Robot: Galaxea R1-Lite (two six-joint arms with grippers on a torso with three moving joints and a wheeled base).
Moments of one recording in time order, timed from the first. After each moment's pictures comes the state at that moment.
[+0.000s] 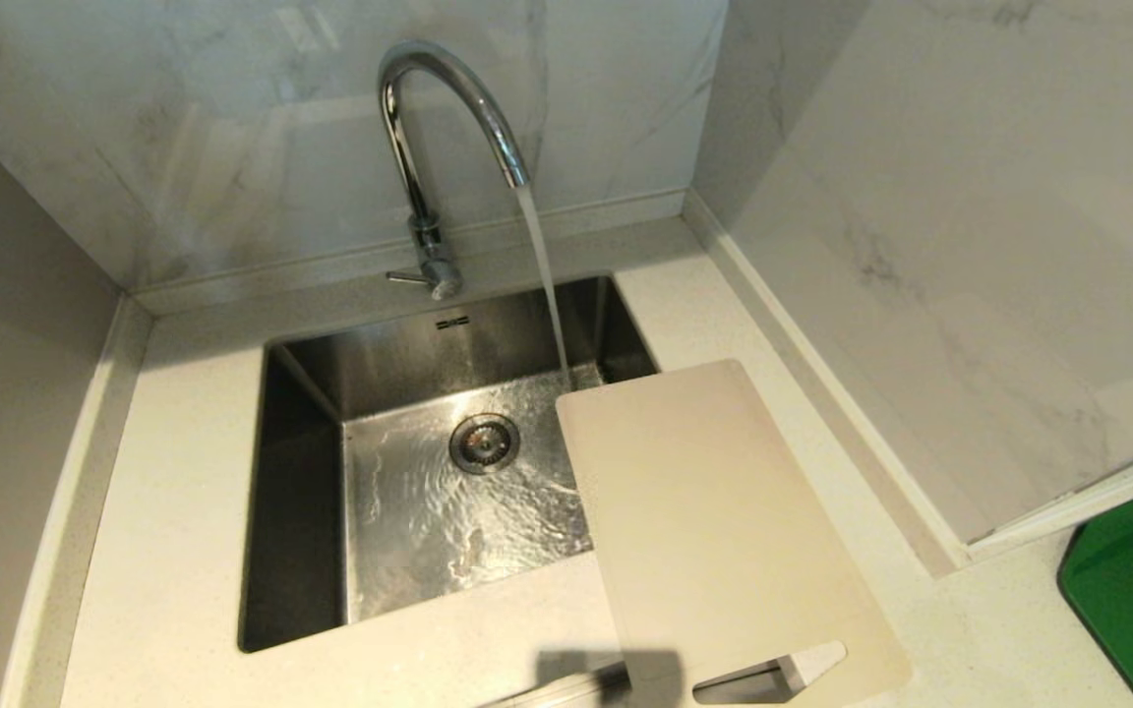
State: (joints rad) left arm 0.00 0.00 0.00 -0.01 0.00 -0.01; right arm 0.00 0.00 0.00 -0.01 0.00 0.02
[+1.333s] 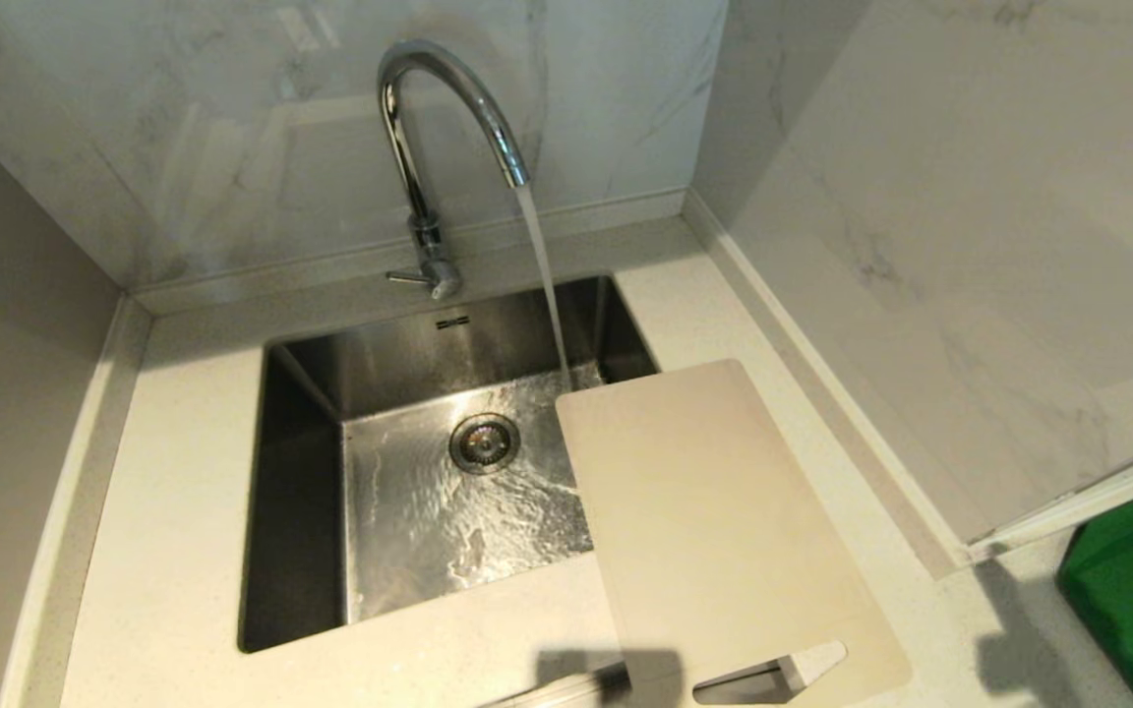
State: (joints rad) left arm 0.00 0.00 0.00 -0.01 0.00 -0.01; right arm 0.00 0.75 -1.27 0.55 0.14 -0.04
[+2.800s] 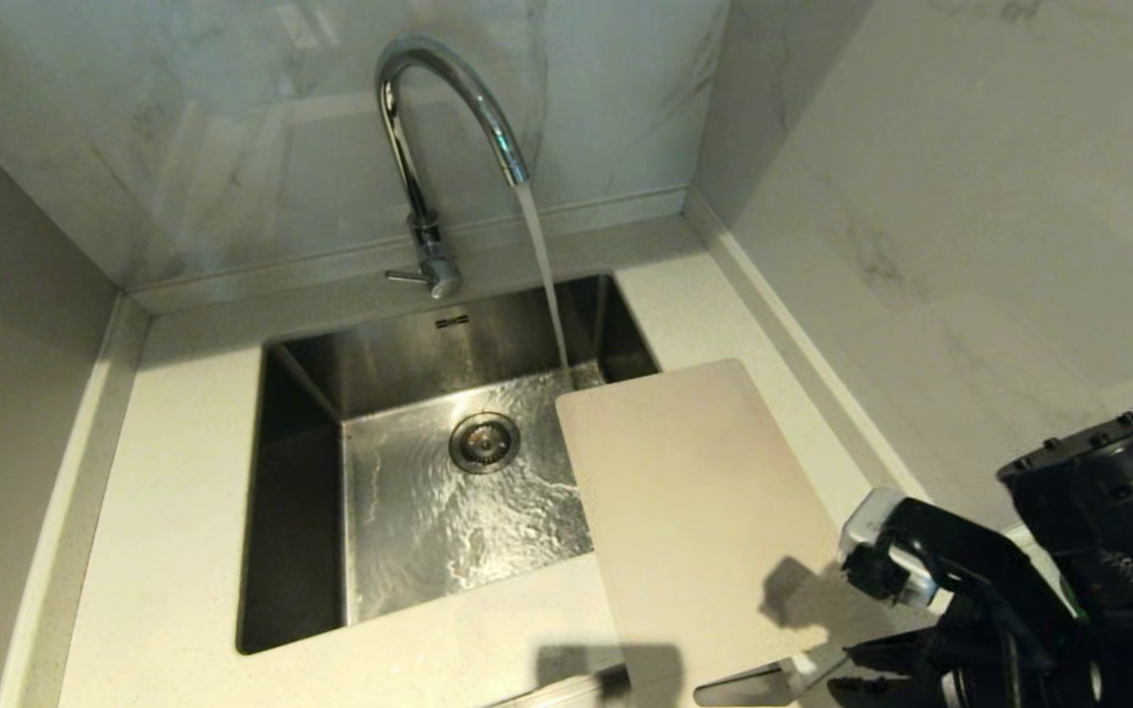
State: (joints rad) left arm 0.00 0.00 0.00 -0.01 0.00 -0.01; right arm 0.50 1.26 -0.77 0.41 0.04 -0.26
